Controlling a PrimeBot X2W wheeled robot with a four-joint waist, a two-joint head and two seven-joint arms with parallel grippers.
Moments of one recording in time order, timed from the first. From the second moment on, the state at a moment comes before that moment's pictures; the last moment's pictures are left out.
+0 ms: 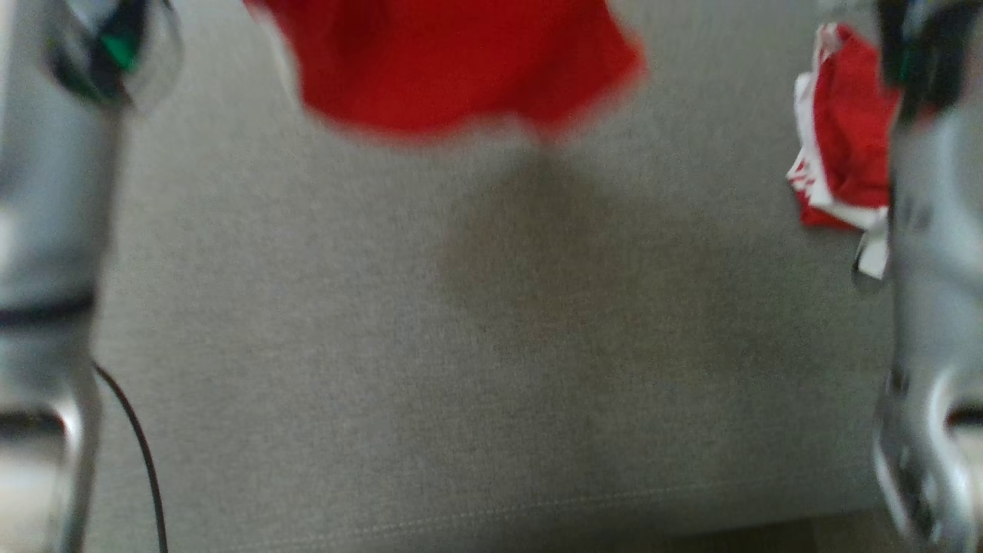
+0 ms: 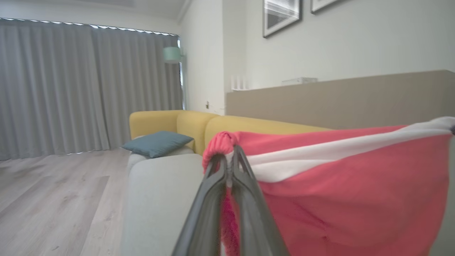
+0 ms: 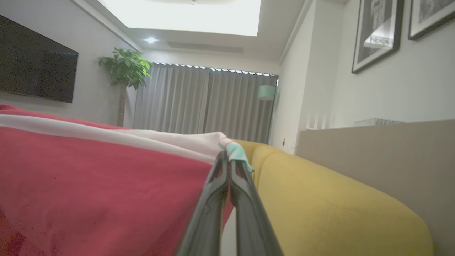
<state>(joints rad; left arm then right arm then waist) -1.07 0.26 -0.33 0.30 -0.46 -0.09 0.05 -0.94 -0.09 0.07 0.22 0.05 0.13 0.03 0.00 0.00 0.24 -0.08</state>
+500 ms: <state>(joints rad) -1.35 0.14 -0.30 0.77 -0.46 -0.12 -0.24 -1.33 -0.06 -0.04 0.90 0.09 0.13 -0.25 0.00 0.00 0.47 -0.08</state>
